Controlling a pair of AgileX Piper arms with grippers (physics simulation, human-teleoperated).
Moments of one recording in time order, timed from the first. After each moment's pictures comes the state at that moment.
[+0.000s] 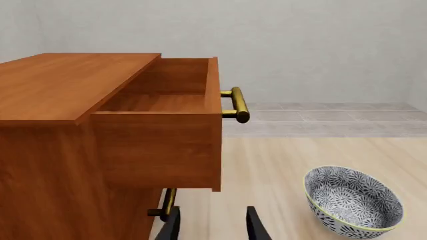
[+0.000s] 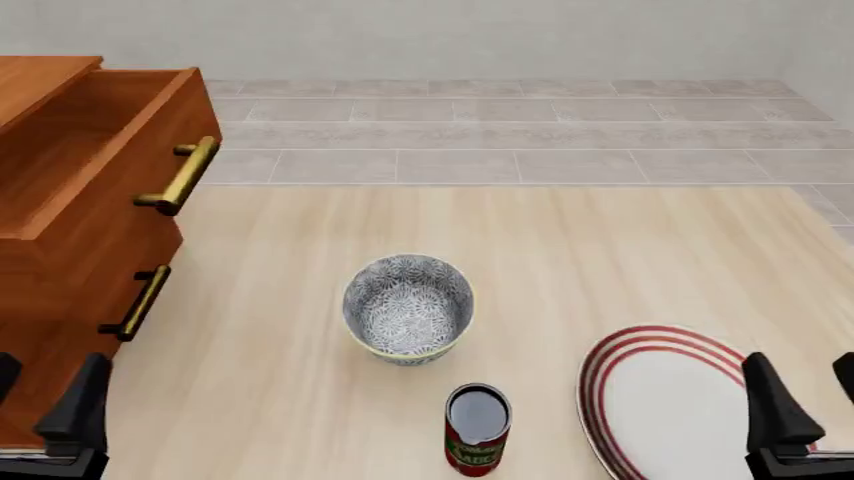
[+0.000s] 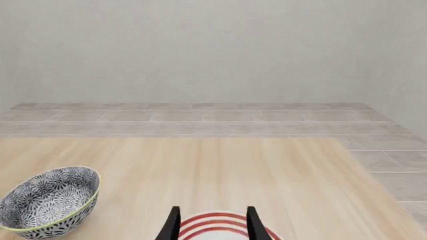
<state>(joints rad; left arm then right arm) 0.00 0.00 0.00 0.00 0.00 0.00 0.00 0.00 0.00 0.00</state>
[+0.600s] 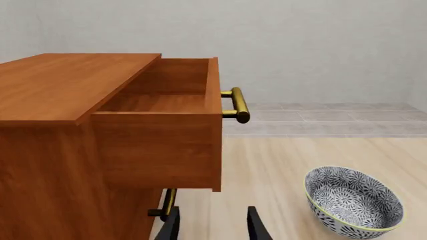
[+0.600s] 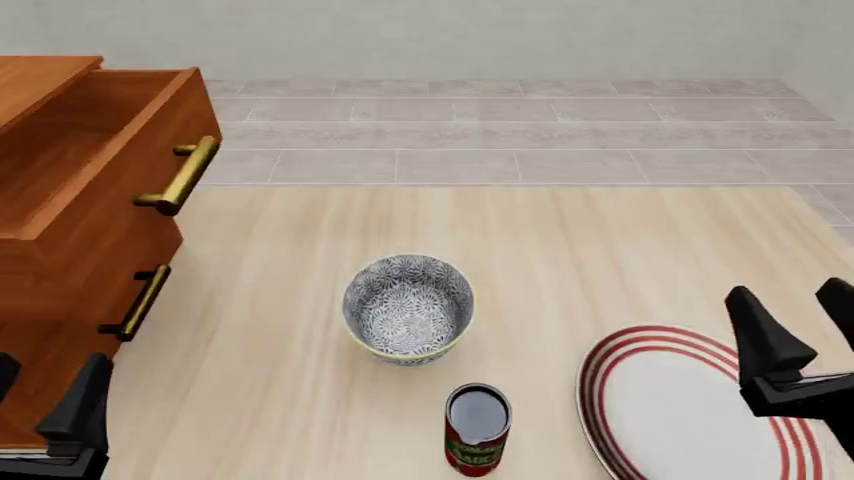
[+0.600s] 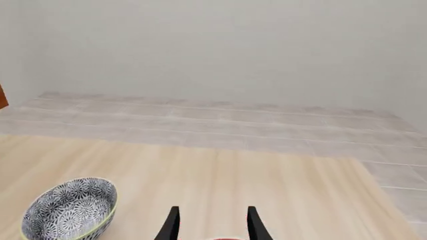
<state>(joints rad) 0.00 0.00 0.00 0.00 0.00 0.09 0.33 -0.19 -0.11 -0.02</state>
